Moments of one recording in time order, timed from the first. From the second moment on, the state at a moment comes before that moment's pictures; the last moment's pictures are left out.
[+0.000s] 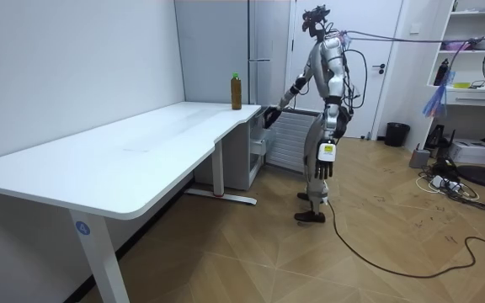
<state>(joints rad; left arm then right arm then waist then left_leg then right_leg) -0.04 0.29 -0.17 1.16 -0.34 0.06 0.06 -0.55 -0.54 -0.14 1.29 1.39 0.10 -0.04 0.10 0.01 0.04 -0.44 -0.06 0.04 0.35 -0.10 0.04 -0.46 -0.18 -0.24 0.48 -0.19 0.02</state>
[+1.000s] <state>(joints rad) 0.17 0.21 -0.03 1.10 -0.24 -0.02 0.08 0.10 -0.26 0.07 1.32 0.59 0.04 0.15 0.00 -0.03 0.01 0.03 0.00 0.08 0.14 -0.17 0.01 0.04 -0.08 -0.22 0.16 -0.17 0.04</state>
